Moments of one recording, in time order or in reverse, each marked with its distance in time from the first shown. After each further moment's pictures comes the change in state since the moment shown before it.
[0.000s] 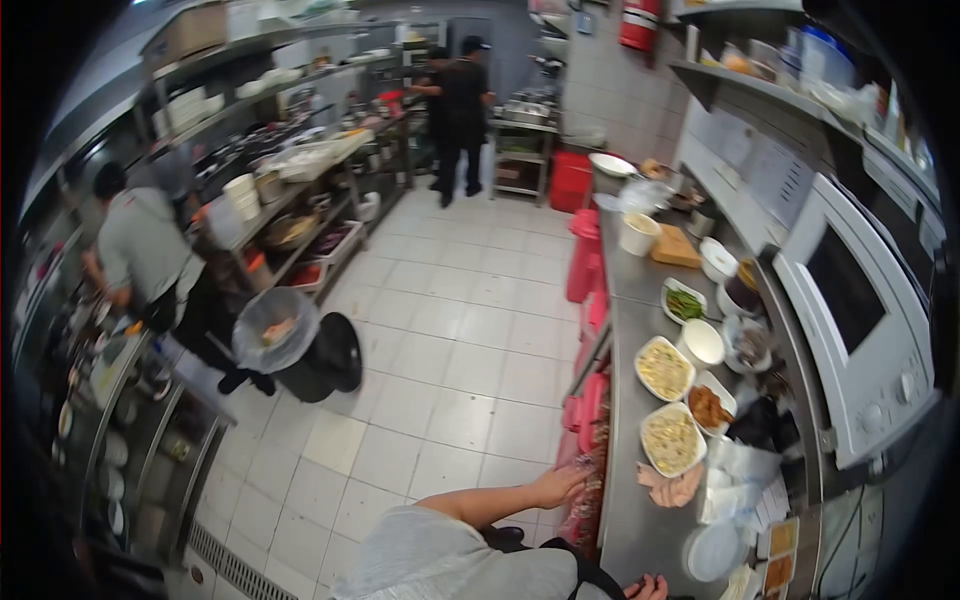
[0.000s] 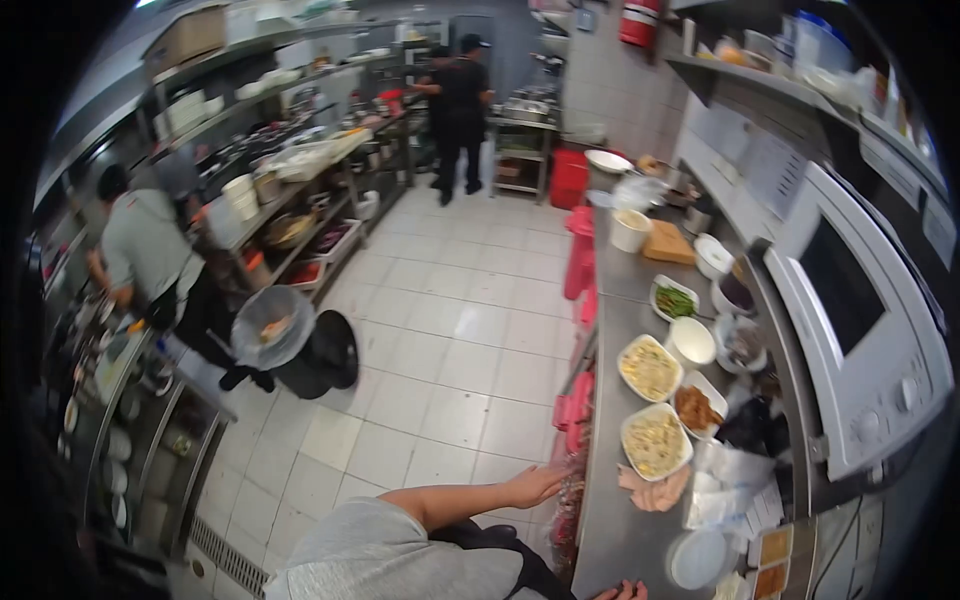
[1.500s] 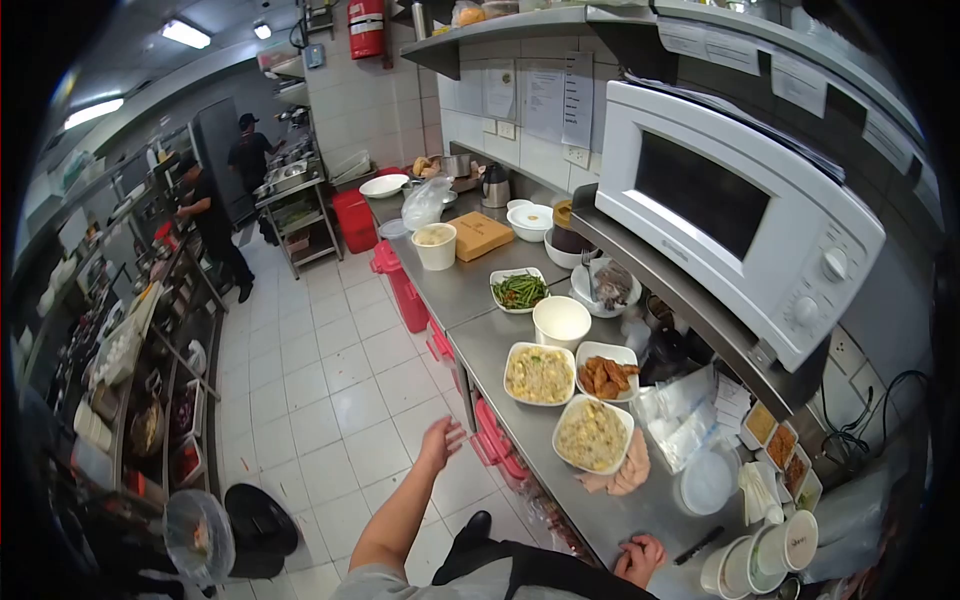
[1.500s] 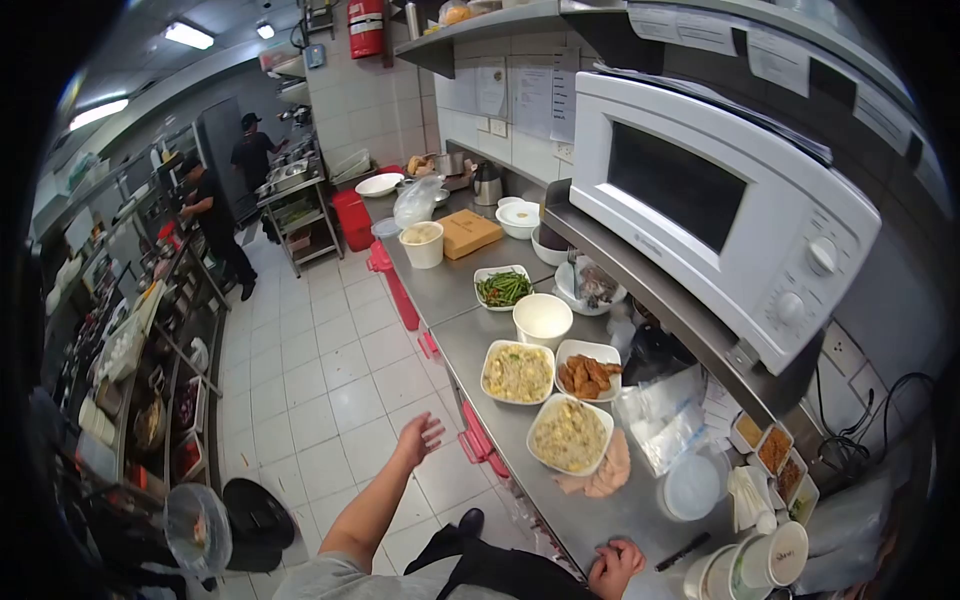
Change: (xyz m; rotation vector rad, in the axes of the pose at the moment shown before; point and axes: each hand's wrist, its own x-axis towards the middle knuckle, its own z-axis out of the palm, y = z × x) left_hand 0.179 -0.141 -0.141 -1.229 0.189 -0.734; right_hand 0.019 -0.071 0.052 0.423 -0.017 0.201
